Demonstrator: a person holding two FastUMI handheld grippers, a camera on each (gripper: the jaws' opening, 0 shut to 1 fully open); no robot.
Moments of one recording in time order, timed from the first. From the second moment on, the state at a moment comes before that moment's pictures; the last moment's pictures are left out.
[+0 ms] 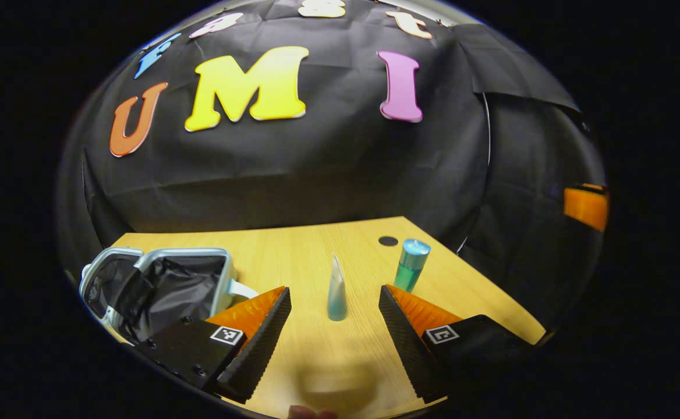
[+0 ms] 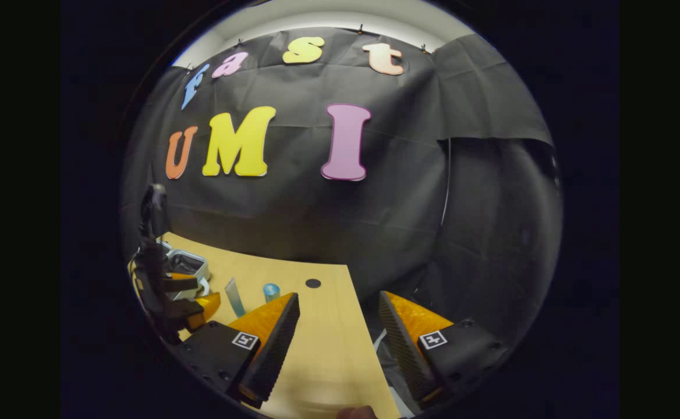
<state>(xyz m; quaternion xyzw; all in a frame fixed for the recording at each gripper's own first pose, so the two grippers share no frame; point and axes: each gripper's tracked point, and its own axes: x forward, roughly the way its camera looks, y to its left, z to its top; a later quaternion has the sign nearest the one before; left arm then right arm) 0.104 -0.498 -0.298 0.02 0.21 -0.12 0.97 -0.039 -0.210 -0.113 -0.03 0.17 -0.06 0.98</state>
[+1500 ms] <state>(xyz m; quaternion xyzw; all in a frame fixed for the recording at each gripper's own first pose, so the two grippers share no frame) 0.093 -0.457 -0.302 -0.05 0.30 -0.11 0.94 -0.020 -0.158 -0.205 -0.01 0.24 0.03 0.97</state>
